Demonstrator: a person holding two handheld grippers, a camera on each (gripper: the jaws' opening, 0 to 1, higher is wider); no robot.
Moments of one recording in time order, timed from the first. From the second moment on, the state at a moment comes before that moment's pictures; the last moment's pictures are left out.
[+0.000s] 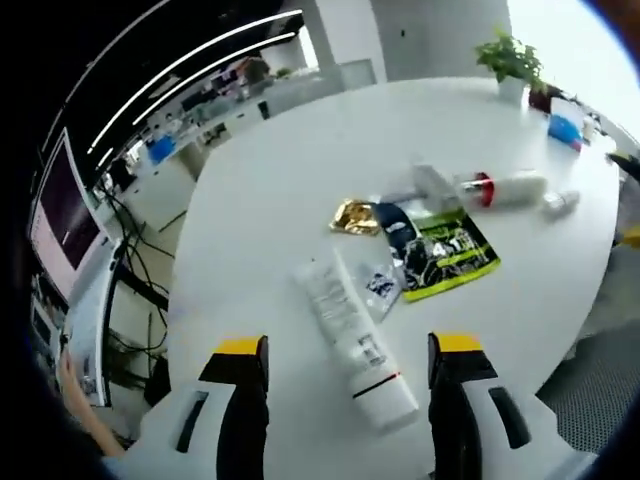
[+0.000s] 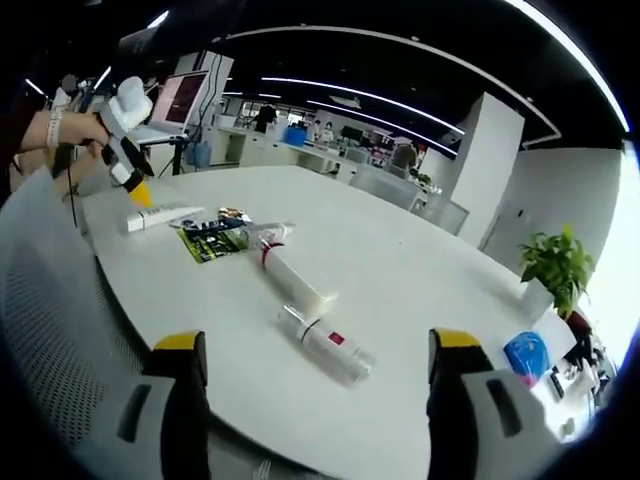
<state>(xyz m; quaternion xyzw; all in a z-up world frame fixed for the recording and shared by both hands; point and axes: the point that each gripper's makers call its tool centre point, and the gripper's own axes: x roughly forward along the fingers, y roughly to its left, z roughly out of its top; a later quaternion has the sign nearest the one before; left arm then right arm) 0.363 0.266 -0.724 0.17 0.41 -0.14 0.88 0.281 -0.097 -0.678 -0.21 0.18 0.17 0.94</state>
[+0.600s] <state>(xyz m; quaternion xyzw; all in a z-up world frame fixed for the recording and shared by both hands) 0.378 0.256 -0.766 0.14 0.48 -0.16 0.85 0.279 -0.099 -0.680 -0.22 0.19 0.17 0.94</state>
